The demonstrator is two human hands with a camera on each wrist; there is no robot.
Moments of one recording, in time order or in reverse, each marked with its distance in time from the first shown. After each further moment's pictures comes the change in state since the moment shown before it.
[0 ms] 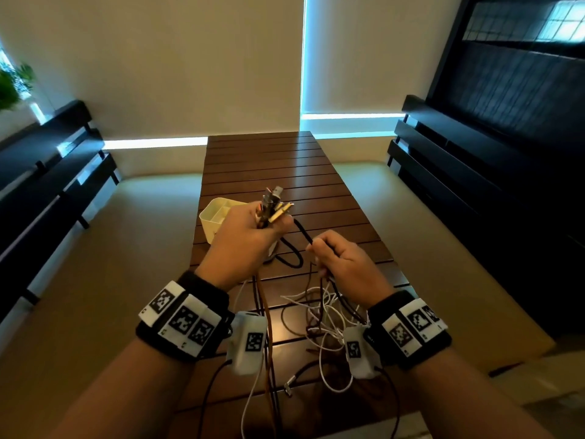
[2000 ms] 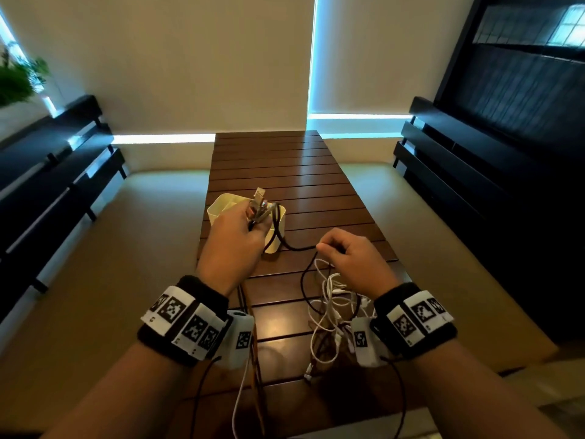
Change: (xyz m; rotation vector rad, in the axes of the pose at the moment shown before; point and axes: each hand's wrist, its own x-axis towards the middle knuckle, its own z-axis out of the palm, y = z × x) left_hand -0.015 -0.009 -0.010 0.203 0.205 -0.085; right_hand 0.005 0.000 -0.003 -0.268 0.047 -0.015
